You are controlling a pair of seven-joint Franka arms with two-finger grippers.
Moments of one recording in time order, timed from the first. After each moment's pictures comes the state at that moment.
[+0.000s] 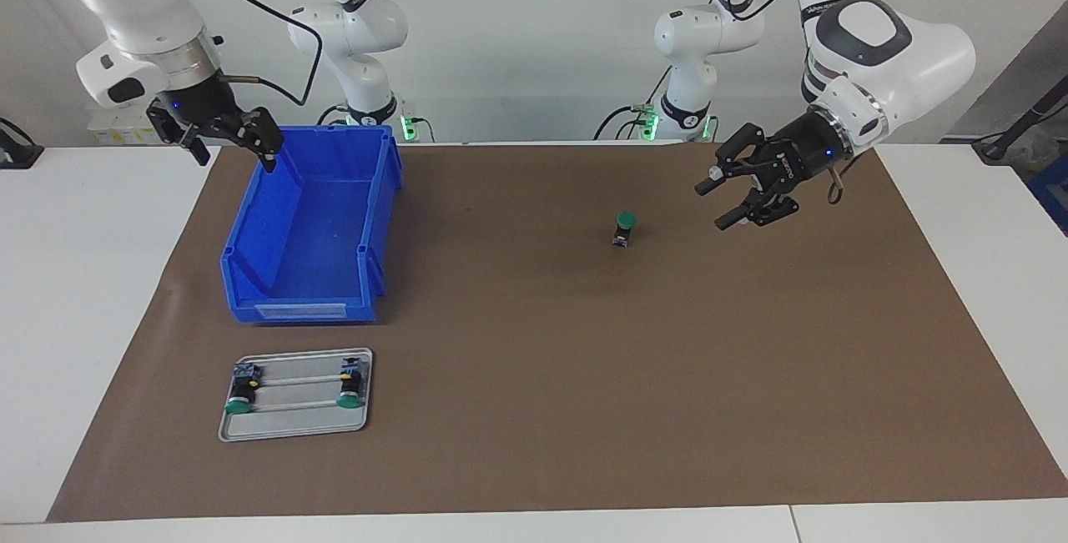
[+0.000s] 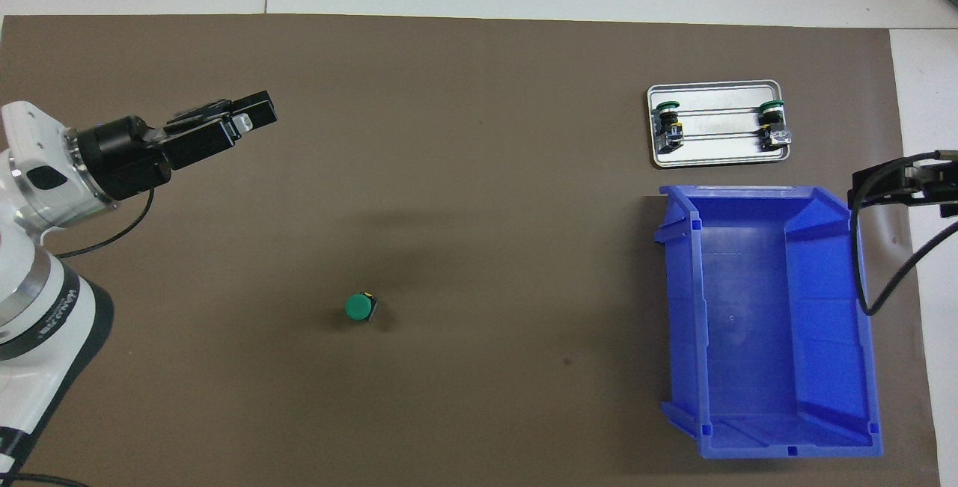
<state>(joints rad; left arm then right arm) 0.09 -0.05 -0.19 -1.89 -1.02 2.03 0.60 0.11 -0.02 -0.14 -1.58 -0.06 1.53 0.09</state>
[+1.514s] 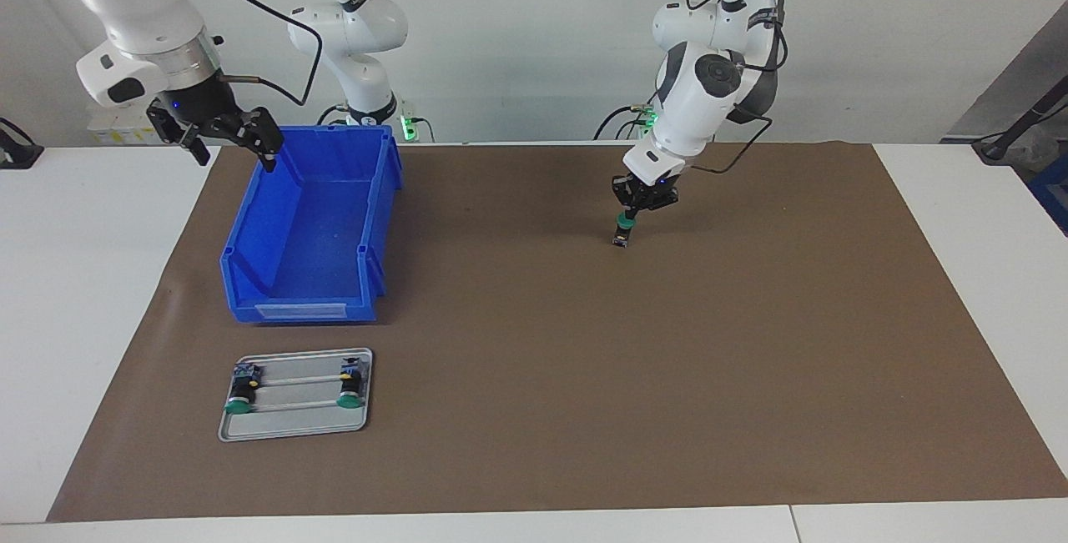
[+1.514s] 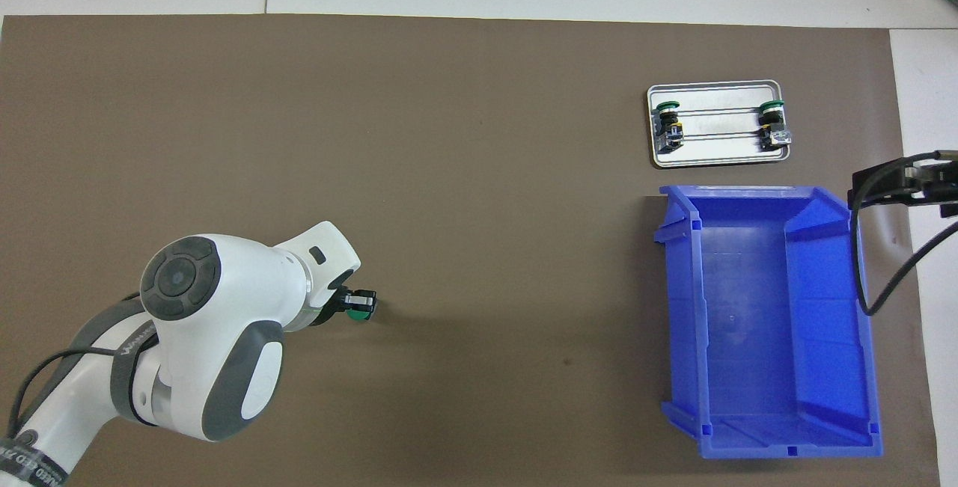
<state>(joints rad) -0.25 -0.13 -0.22 -2.33 -0.28 2.23 -0.13 0.11 -0.02 -0.14 -1.58 -0.06 1.53 0.09</state>
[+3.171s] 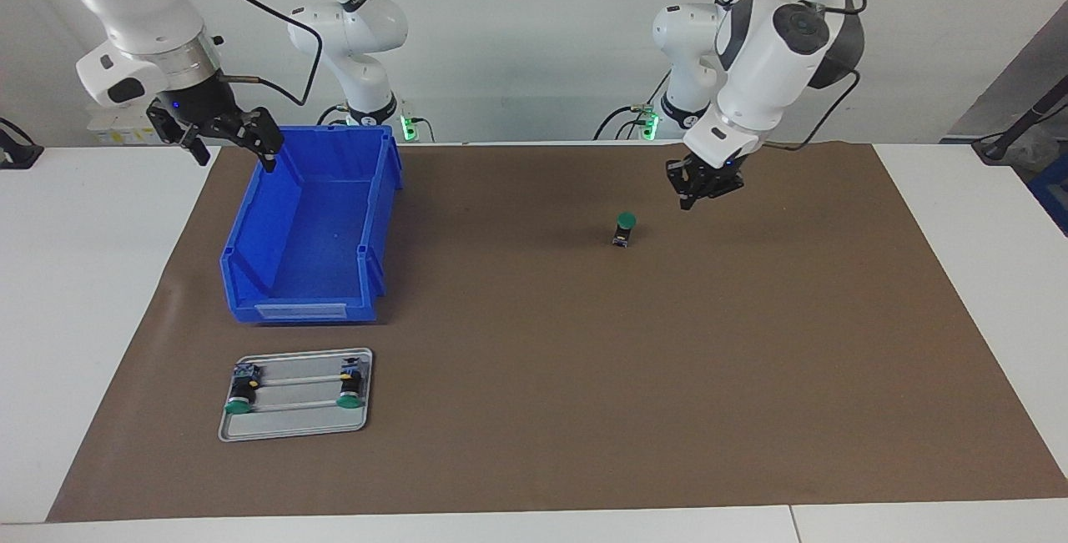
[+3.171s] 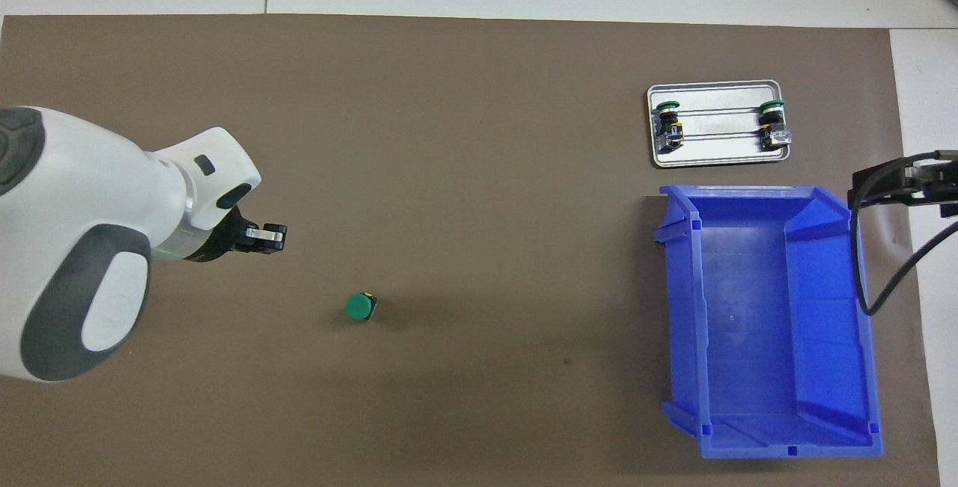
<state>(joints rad) -0.08 -0.09 -0.19 -1.93 -0.11 1.82 -0.07 0.11 -0.02 -0.14 -1.58 -0.06 1.53 0.09</state>
